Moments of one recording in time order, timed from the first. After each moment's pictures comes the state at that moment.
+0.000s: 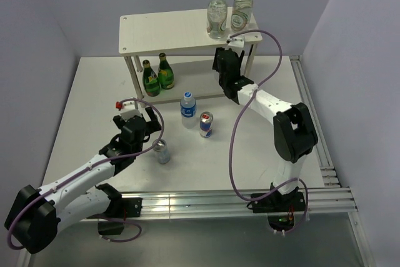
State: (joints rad) left arm -0.64 0.97 0.48 0.08 -0.64 -0.54; right arm 0.48 1.80 1.36 0.20 0.60 0.24
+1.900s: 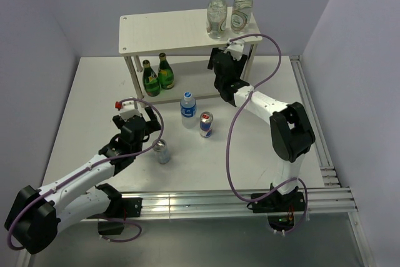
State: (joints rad) left arm -0.64 0.96 0.48 0.09 -0.64 -0.54; right arm 0.51 1.84 1.36 0.24 0.72 0.31
